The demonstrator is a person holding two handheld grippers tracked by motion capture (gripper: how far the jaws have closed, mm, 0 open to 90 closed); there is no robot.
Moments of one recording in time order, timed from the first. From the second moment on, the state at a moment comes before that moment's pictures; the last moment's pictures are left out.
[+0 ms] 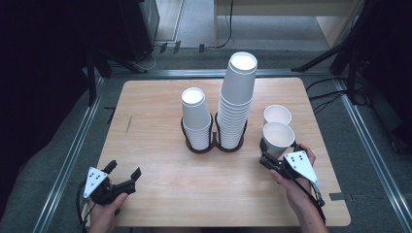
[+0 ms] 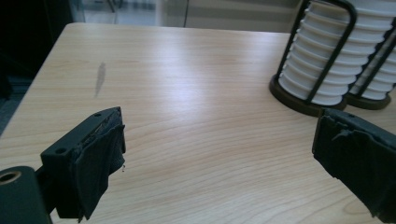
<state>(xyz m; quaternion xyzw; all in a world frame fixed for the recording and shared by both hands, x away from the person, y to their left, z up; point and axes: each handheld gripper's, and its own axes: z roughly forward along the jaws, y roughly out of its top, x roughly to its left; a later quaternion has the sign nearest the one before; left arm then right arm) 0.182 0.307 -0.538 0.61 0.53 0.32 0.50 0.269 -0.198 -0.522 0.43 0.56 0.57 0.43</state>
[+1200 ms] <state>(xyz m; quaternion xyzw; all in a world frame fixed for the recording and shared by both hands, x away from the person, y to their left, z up) 0.187 0.318 -0.547 0.60 0.55 0.31 0.49 0.266 -0.187 -0.552 0.39 0.66 0.54 0.36</state>
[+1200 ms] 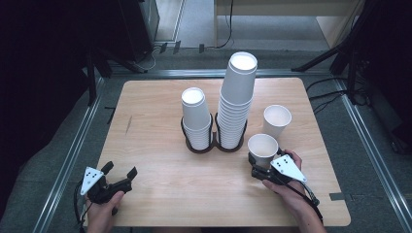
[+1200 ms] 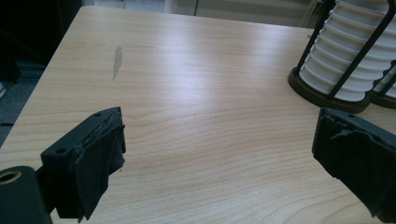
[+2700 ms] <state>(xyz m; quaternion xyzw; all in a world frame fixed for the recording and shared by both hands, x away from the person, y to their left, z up) 0.187 0.316 -0.548 0.61 0.55 0.30 0.49 0.232 -0.218 -0.545 0.38 0.67 0.52 0.35</state>
